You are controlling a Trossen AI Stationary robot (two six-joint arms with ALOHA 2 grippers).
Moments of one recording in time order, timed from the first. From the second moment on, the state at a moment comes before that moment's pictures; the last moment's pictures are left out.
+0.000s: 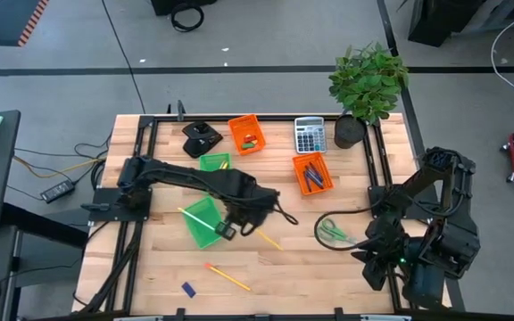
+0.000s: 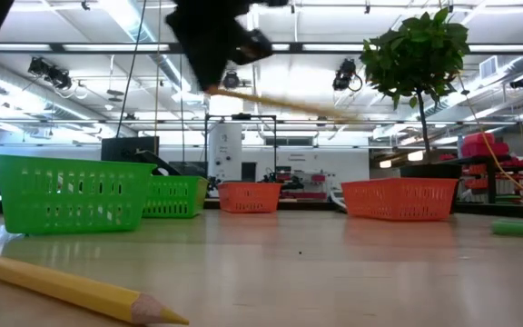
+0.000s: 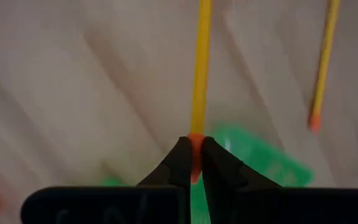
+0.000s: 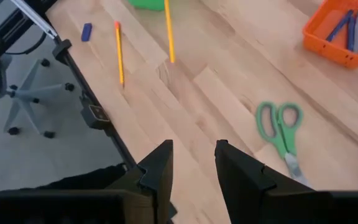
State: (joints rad) left arm -0.17 2.01 1.89 -1.33 0.06 0.37; right arm 1.09 1.56 1.76 -1.57 0.59 1.78
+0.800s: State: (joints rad) left arm -0.16 1.35 1.26 -1.43 -0.05 0.12; right arm 1.03 1.56 1.76 -1.57 0.68 1.84
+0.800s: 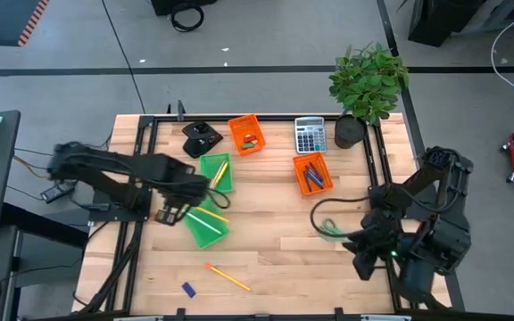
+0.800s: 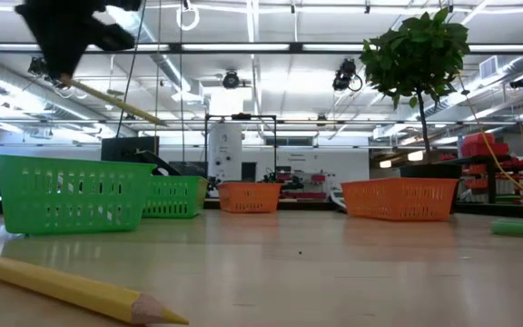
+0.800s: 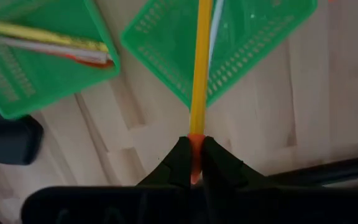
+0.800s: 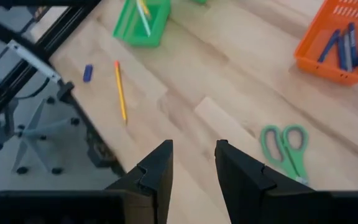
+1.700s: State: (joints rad) left arm -0.18 1.27 0.93 -1.25 0.00 0.14; right arm 0.81 1.56 1.76 -1.54 0.61 1.75
